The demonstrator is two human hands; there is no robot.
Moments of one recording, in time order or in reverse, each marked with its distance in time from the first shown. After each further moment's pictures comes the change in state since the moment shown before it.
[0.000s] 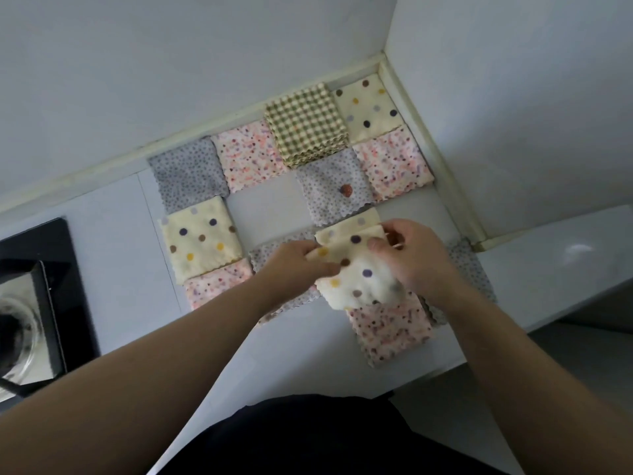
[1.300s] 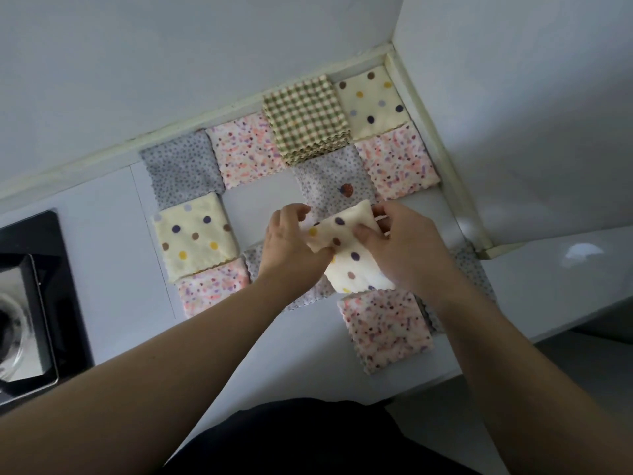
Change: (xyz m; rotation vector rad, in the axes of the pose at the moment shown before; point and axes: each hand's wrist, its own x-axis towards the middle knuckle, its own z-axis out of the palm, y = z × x) left_hand 0.024 0.011 0.017 0.257 0.441 0.186; right_hand 0.010 -0.034 -0.008 -0.087 -0.014 -0.031
